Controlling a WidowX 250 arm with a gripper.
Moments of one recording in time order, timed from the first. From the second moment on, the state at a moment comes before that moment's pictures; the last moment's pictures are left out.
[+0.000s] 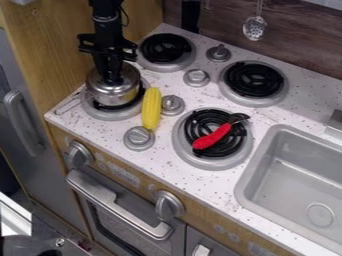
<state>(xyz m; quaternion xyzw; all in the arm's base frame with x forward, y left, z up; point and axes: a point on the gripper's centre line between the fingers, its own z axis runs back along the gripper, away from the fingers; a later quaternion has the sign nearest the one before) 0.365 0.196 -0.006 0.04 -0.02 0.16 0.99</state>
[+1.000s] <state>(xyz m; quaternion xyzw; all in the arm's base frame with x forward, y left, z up) 0.413 0.090 -0.012 0.04 -0.04 0.01 1.00</state>
